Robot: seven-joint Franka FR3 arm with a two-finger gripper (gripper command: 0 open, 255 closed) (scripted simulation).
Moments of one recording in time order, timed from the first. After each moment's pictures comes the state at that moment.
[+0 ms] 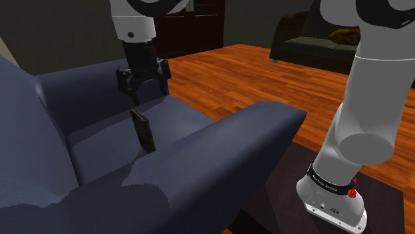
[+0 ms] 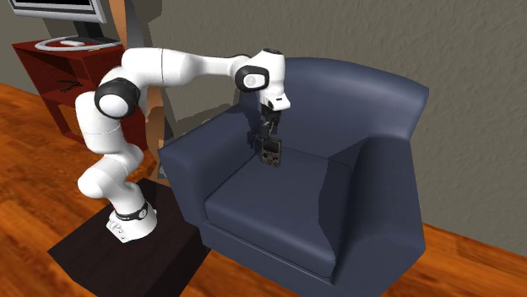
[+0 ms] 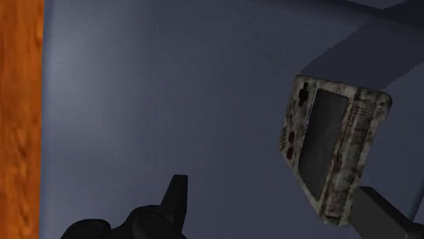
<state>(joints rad) 0.18 0.16 0.49 -1.61 -0.07 1.74 0.62</state>
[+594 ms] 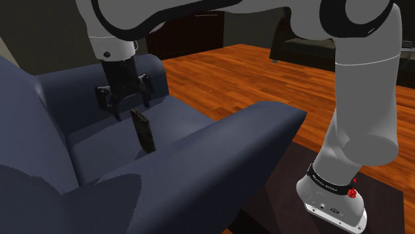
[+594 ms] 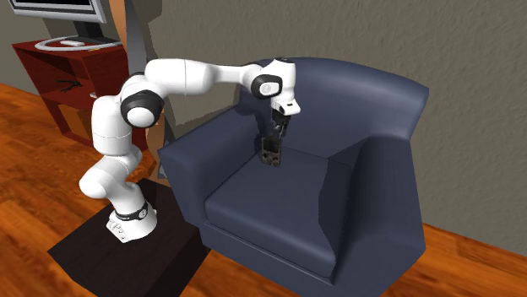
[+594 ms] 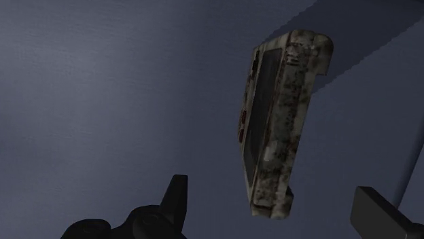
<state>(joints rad) 0.26 0.35 0.50 -1.46 -0.16 1.76 0.71</state>
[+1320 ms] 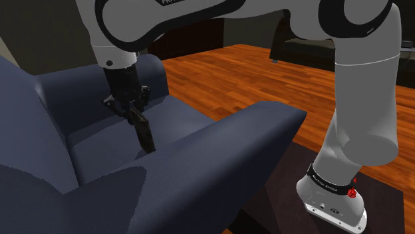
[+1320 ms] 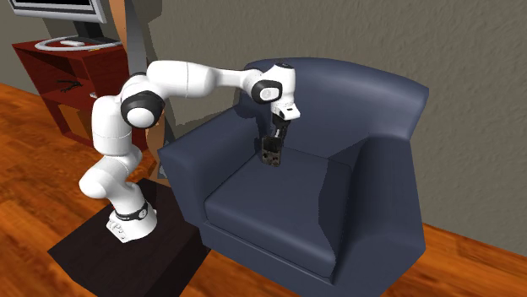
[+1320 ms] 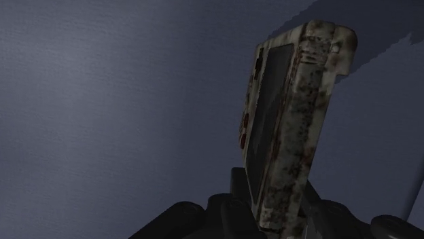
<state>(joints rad) 0.26 0.35 0.50 -1.50 -0.16 1.80 0.71</state>
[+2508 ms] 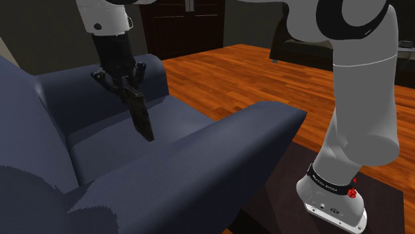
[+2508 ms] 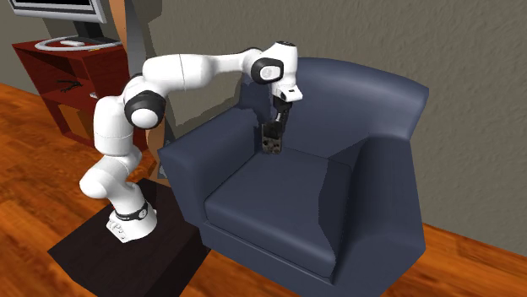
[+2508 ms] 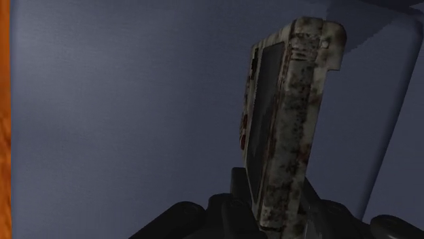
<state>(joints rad) 0.29 0.37 0.51 -1.28 -0.17 1.61 0.71</state>
